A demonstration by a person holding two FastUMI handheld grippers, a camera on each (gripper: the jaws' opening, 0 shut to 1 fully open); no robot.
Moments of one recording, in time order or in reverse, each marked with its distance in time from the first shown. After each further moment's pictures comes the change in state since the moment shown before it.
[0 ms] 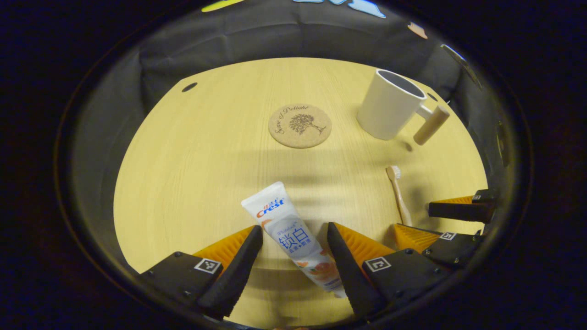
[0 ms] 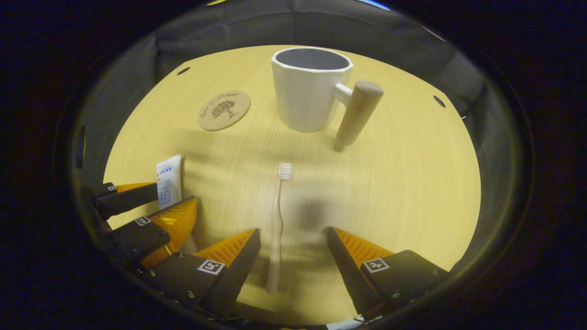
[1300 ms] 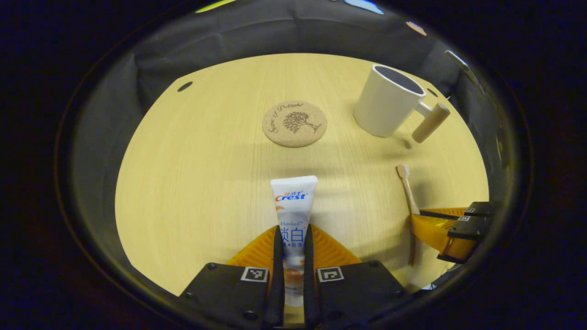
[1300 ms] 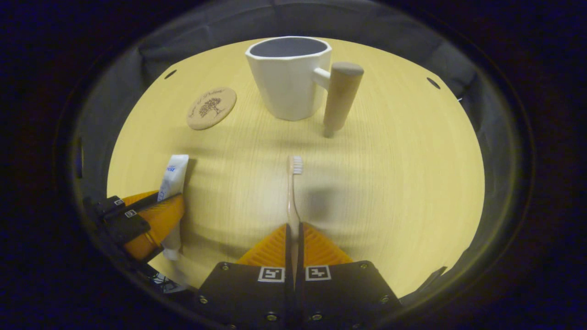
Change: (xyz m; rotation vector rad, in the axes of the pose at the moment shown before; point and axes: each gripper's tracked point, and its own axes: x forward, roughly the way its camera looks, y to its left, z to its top) left arm 0.000 -0.006 0.002 0.013 0.039 0.002; right arm -0.007 -0.004 -0.006 0.094 0.058 0.028
